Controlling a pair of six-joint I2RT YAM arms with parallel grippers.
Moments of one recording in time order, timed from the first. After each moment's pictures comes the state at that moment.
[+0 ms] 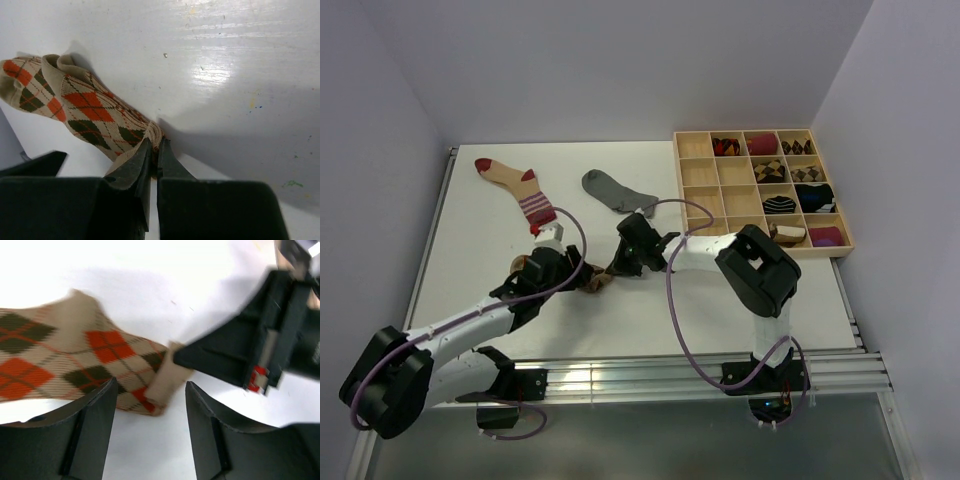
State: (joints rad) left arm -0.63 1.11 0.40 0.15 -0.15 -0.65; right arm 0.80 1.91 1.08 -0.05 -0.09 1.06
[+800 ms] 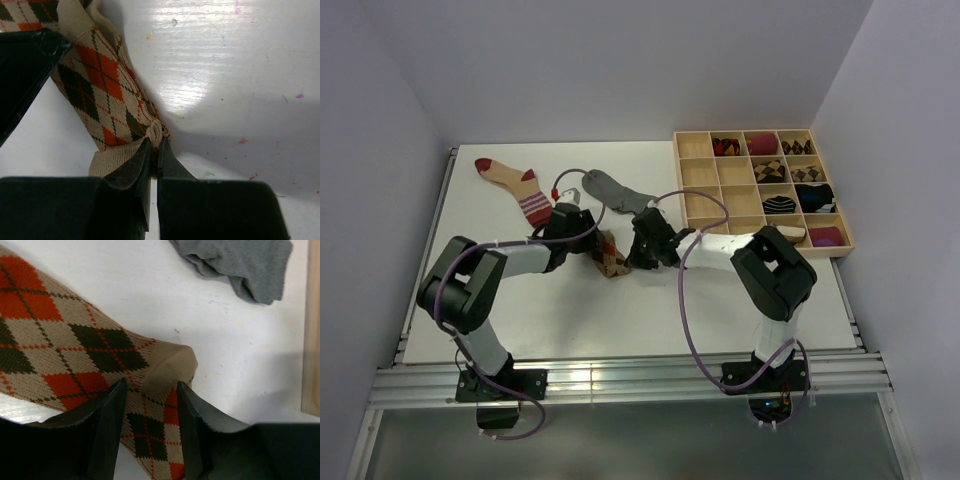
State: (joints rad) left arm -0.46 1.72 0.80 0.27 -0.04 -0.65; right arm 0.73 1.83 1.02 -0.09 -0.01 0.88
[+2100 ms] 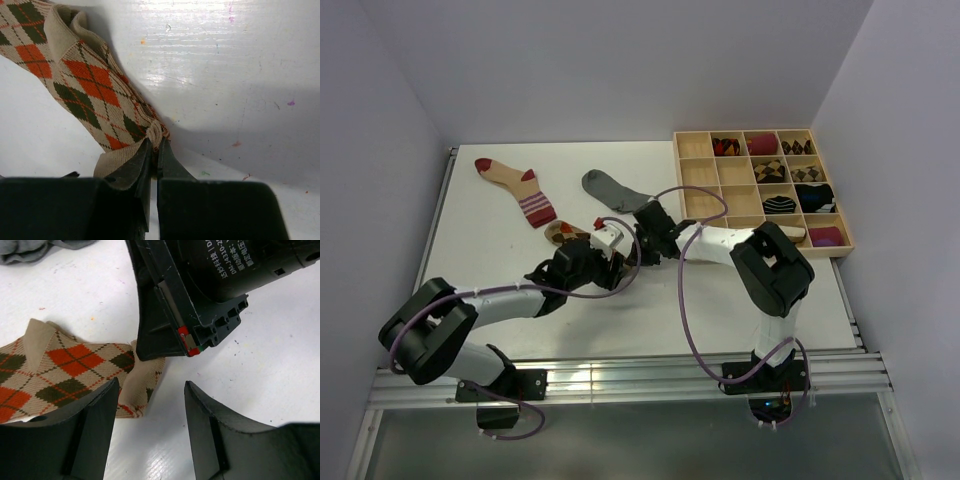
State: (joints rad) left arm -0.74 1.39 0.51 0.45 0.07 -0.11; right arm 0.69 1.86 1.09 -0.19 -0.08 0.86
